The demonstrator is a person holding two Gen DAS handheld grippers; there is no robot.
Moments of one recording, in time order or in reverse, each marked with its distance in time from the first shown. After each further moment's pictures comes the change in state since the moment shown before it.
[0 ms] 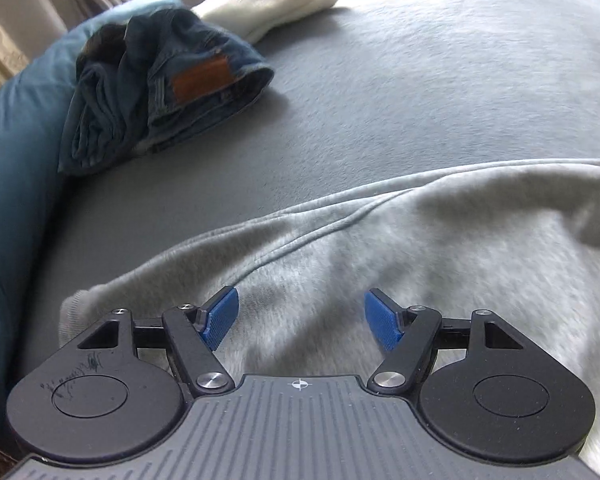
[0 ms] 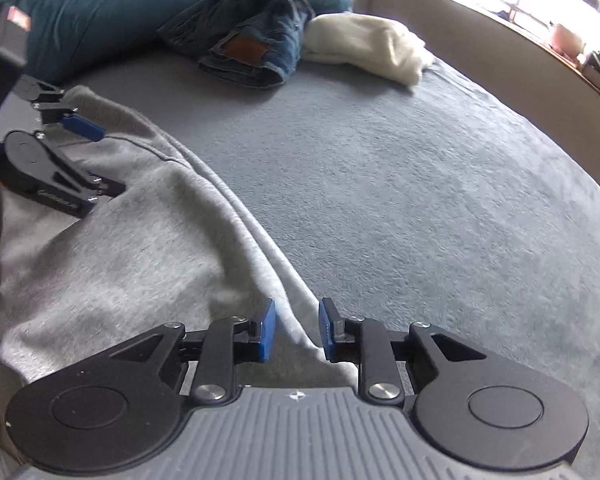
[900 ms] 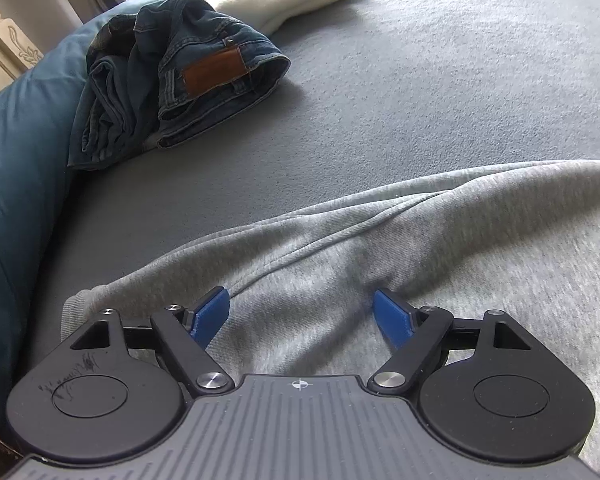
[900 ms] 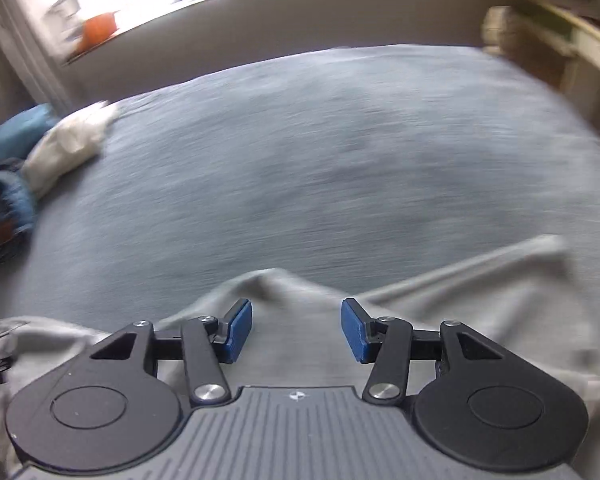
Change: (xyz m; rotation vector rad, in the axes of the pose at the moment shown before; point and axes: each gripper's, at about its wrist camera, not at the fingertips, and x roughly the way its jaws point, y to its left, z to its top) left arm 0.013 -0.003 0.006 0.006 0.012 0.067; right arm -0.136 -0.189 -0.153 0.925 -0.057 -0.379
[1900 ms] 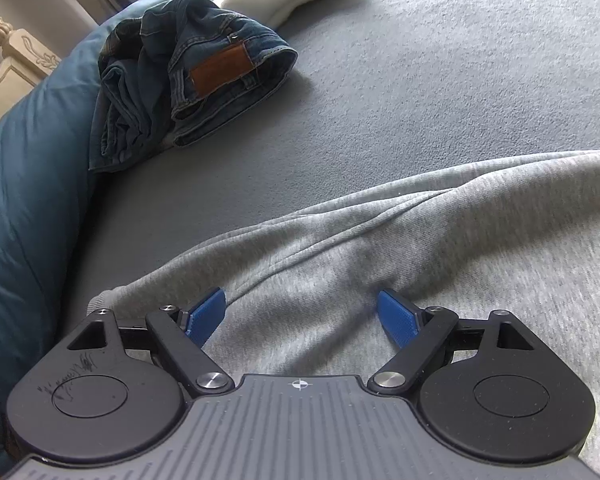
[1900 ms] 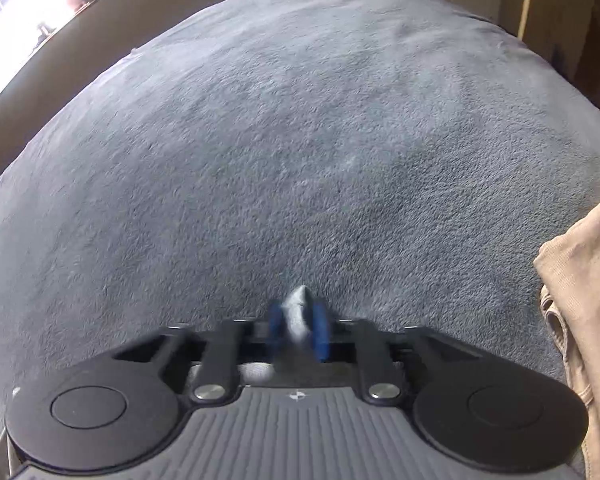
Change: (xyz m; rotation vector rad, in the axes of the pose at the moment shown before) left arm -0.003 -0.018 0.009 0.048 0.056 0.115; right arm 0.102 -0.203 0.049 0.242 0.131 -0.043
